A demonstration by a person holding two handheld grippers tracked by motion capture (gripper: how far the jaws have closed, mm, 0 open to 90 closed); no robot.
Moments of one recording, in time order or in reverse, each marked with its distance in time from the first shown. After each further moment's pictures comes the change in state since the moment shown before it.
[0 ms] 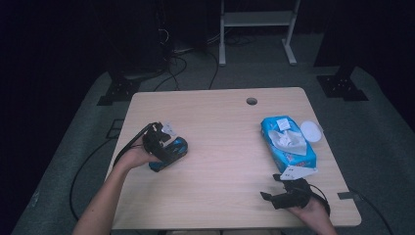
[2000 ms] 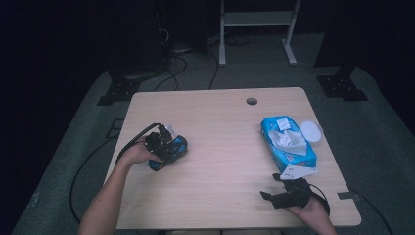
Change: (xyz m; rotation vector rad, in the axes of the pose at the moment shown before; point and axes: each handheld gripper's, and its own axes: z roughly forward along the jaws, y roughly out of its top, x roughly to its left) left arm 0.012 0.000 0.021 0.140 -0.135 -0.040; right arm 0.000 0.001 0.000 -0.008 0.000 -0.001
